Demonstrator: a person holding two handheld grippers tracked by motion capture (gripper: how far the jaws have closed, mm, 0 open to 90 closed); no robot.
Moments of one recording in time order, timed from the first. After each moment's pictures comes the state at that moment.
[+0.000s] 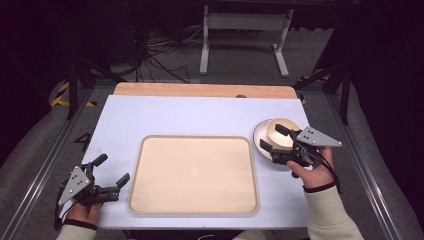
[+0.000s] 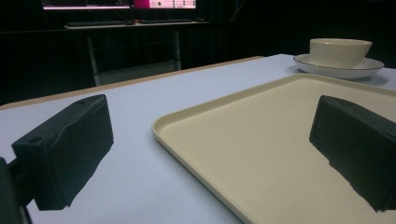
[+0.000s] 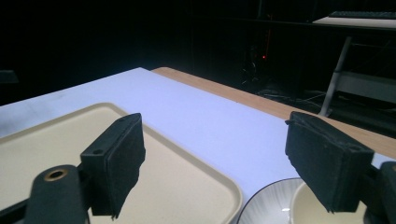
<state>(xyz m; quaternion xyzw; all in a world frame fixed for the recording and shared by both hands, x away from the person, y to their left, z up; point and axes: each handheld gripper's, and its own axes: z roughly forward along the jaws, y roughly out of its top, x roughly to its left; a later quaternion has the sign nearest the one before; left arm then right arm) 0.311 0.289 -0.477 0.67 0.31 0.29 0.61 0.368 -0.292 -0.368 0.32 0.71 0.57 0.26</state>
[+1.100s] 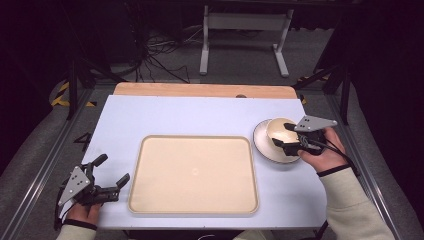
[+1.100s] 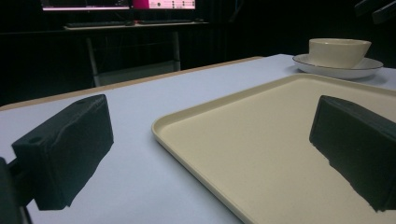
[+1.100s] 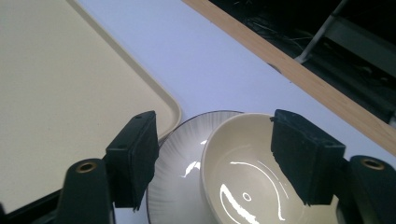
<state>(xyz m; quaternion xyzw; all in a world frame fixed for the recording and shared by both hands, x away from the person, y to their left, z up) 0.310 0.289 -0.477 0.67 0.31 0.30 0.61 0.399 -0.318 -0.351 0.29 0.84 0.38 0.26</state>
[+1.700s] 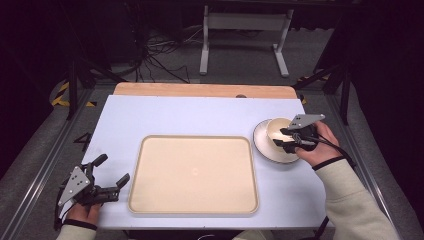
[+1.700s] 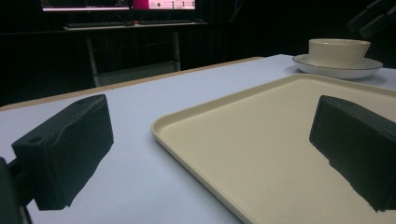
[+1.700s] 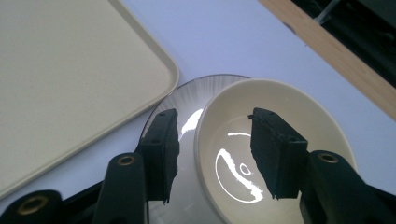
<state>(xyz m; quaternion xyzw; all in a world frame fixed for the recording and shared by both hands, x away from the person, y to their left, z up) 0.310 0.289 -0.477 0.67 0.31 0.30 0.61 0.416 -0.314 -0.359 0.29 0.88 0.30 0.23</state>
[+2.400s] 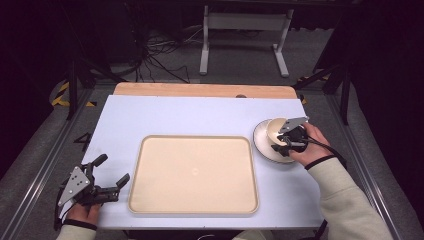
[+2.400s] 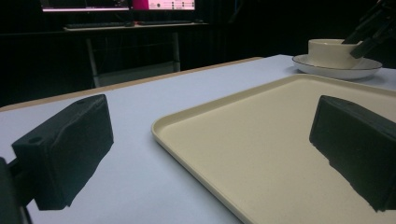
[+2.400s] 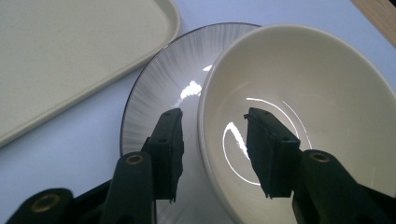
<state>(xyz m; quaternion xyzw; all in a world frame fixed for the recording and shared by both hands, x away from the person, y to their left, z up) 0.310 0.289 -0.477 0.67 0.31 0.30 0.61 0.431 -0.307 -0.386 0.29 0.91 0.22 0.20</state>
